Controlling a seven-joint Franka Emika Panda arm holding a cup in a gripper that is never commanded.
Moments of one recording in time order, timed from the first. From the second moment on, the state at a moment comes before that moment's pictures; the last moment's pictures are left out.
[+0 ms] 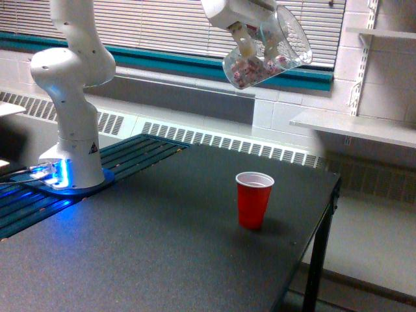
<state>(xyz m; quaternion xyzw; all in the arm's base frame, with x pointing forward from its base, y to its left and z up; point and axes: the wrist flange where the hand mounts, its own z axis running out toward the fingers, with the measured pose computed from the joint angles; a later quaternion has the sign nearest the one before) 0.556 -0.199 0.537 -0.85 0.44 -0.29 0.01</state>
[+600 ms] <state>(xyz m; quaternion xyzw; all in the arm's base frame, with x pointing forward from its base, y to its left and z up) 0.556 -0.141 0.458 -0.90 0.38 -0.22 -0.03</state>
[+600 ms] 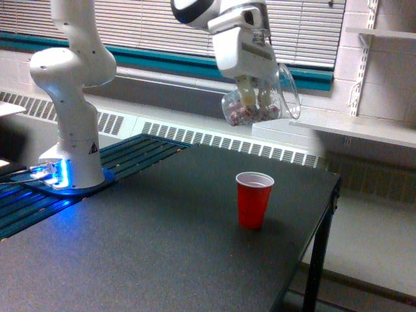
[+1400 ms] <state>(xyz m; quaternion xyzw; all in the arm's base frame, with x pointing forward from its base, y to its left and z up) 0.554 -0.073 0.439 -0.92 0.31 -0.22 -0.06</state>
